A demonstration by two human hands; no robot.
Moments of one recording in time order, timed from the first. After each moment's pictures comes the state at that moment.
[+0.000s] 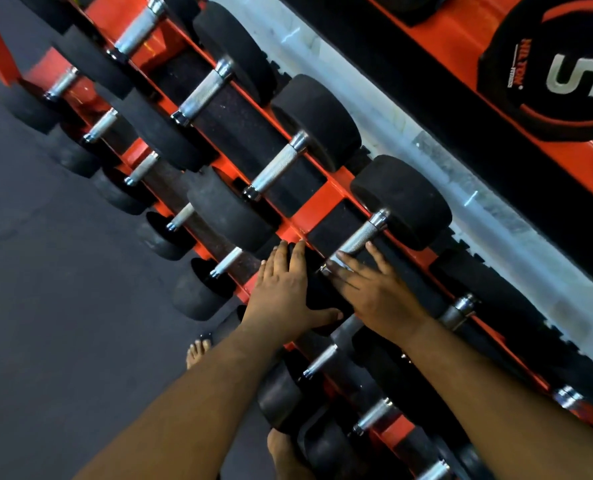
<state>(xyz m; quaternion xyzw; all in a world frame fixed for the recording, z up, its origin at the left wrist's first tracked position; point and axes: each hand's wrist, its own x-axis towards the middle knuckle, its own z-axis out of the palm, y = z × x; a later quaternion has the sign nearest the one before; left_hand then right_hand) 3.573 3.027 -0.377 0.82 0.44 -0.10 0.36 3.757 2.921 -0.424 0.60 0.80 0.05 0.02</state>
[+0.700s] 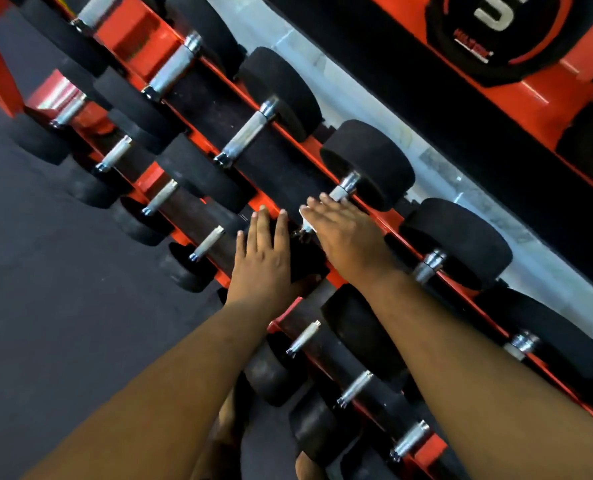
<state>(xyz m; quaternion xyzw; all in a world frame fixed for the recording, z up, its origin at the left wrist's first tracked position) 3.520 3.180 -0.384 0.88 0.42 -0.06 0.23 3.696 3.132 -0.407 0.71 0.69 0.02 -0.13</state>
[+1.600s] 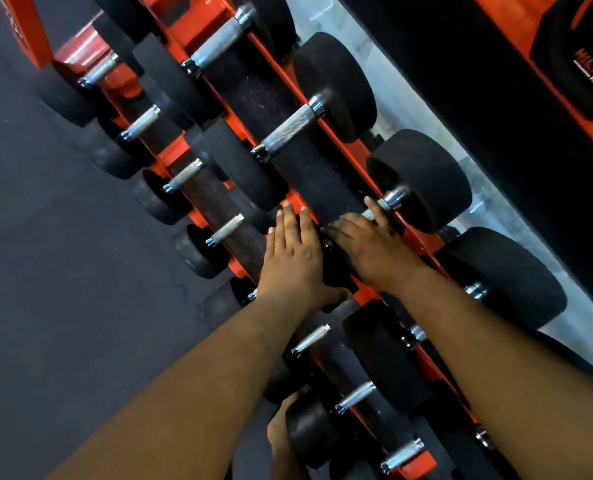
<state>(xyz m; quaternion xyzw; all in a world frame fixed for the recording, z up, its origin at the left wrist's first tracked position) 3.537 3.202 -0.378 0.81 0.47 -0.09 0.34 3.720 3.155 -0.436 0.60 0.80 0.00 0.03</state>
